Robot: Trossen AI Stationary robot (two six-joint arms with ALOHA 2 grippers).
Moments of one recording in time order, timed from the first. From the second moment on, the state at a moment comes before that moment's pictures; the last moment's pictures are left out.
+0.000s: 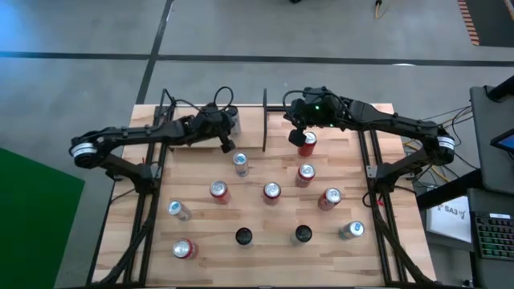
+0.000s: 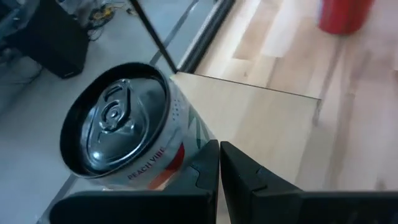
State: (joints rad) left arm 0.41 1.35 0.85 -0.13 -0.27 0.21; right arm -0.35 1.39 1.32 -0.53 0.10 -0.19
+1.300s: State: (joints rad) left arm 0.46 1.37 0.85 -0.09 -0.18 0.30; right arm -0.35 1.39 1.32 -0.53 0.07 -0.14
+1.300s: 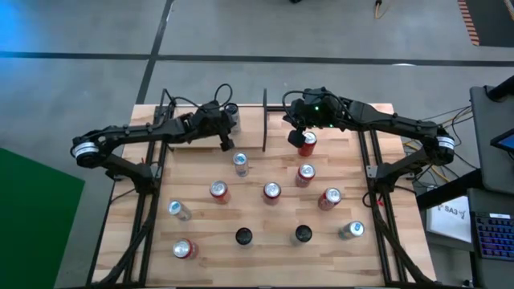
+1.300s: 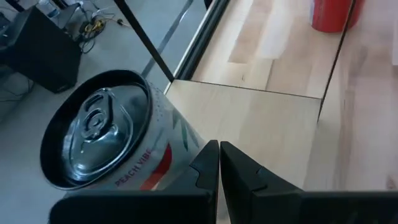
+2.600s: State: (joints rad) left arm 0.54 1.37 0.84 -0.16 -0.14 0.23; right arm -0.35 1.39 1.32 -0.53 0.08 -0.13
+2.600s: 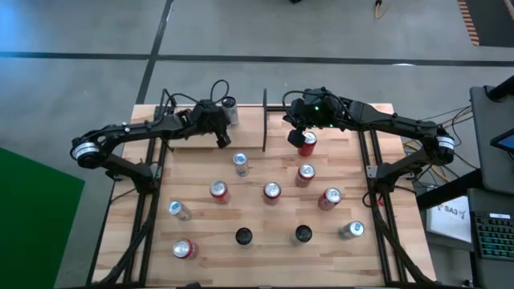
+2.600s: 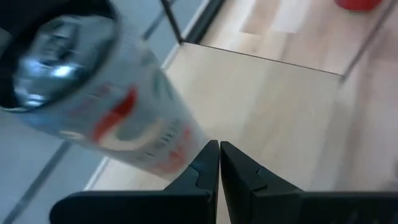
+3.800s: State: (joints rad) left arm 0.53 1.36 0.84 0.09 -0.25 0.13; right arm -0.35 1.39 1.32 -0.53 0.08 -0.11
